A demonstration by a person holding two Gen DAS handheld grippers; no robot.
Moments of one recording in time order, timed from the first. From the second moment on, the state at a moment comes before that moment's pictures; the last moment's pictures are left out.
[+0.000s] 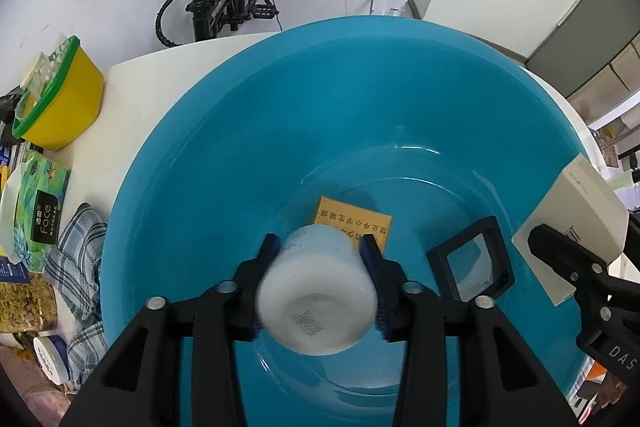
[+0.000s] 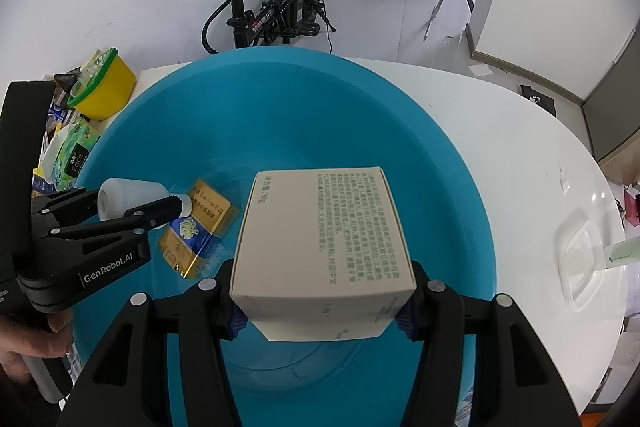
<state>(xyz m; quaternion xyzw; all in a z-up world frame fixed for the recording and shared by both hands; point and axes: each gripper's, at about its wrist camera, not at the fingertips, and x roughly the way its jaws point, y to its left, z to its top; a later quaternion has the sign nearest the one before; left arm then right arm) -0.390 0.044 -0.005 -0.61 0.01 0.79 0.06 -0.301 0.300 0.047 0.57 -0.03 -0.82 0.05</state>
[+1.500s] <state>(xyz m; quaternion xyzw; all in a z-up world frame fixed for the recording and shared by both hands) -0.395 0.041 0.004 -0.58 -0.03 0.81 0.04 -0.299 0.289 0.014 0.59 -0.03 -0.81 0.06</state>
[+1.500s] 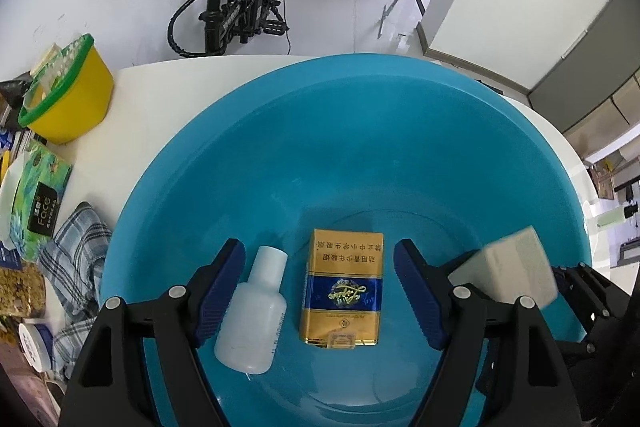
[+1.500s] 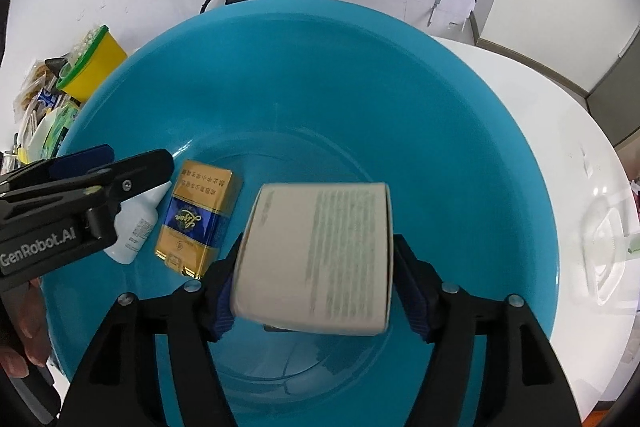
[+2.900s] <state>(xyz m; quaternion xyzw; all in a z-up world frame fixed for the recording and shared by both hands) -0.366 0.041 0.068 -0.36 0.01 0.93 0.05 -0.272 0.320 0.091 0.33 -0.04 -0.94 0.00</state>
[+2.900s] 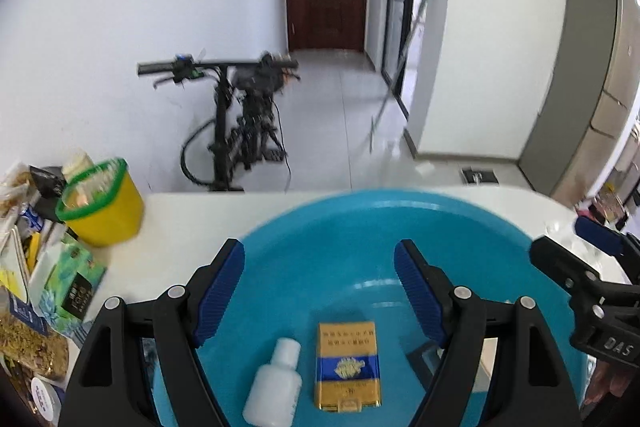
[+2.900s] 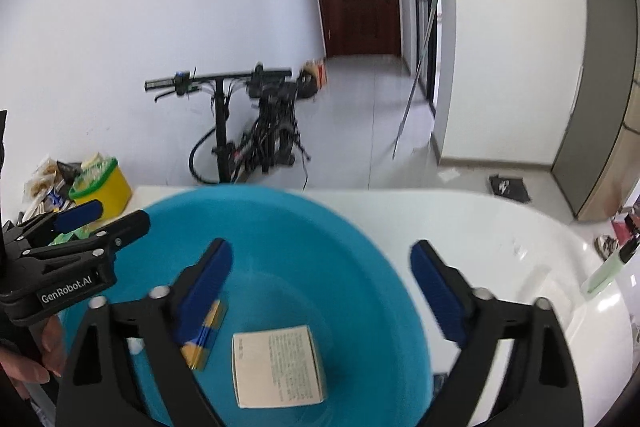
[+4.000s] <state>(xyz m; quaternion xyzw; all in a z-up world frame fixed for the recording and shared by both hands) -0.295 0.010 0.131 -0.15 -0.02 0.99 0.06 -0.233 0.316 0.153 0.21 0.00 -0.98 -0.05</state>
